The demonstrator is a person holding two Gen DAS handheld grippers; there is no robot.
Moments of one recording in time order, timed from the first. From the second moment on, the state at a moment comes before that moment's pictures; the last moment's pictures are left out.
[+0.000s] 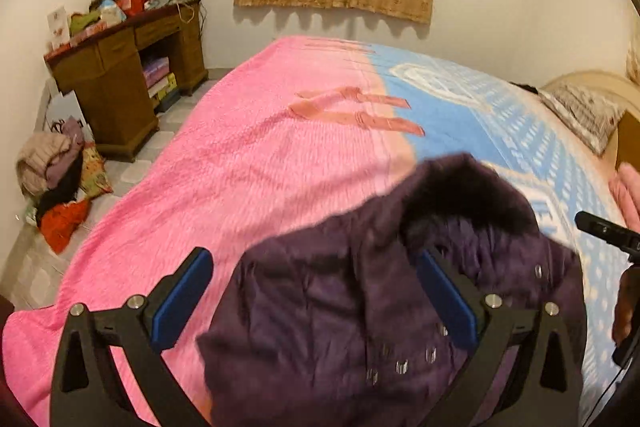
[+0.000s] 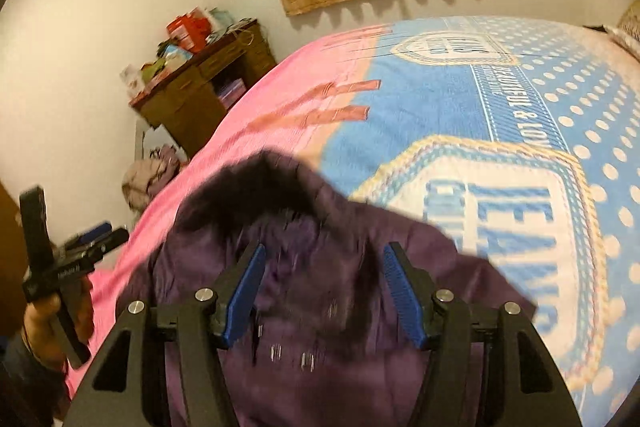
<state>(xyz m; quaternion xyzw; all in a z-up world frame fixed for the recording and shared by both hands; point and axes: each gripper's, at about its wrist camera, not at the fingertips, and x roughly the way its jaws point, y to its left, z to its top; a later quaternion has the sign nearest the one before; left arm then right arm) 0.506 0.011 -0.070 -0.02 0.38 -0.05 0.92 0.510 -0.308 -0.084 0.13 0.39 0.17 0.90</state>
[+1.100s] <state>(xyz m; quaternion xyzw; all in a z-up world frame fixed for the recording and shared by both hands) 0.467 -0.058 -0.087 0.22 0.37 -0.19 0.88 0.496 -0.248 -0.182 -0.12 0.47 0.22 0.84</state>
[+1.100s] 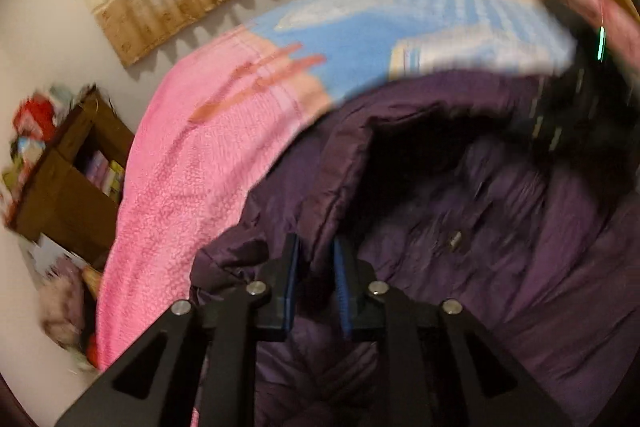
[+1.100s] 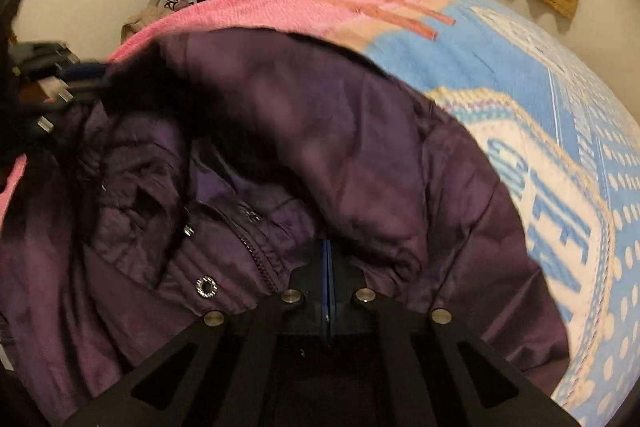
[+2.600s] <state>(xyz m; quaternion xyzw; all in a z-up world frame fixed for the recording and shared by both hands) 0.540 -0.111 -0.170 0.14 0.40 -0.13 0.89 0.513 -0.267 -0.201 0.01 0.44 0.11 0.89</state>
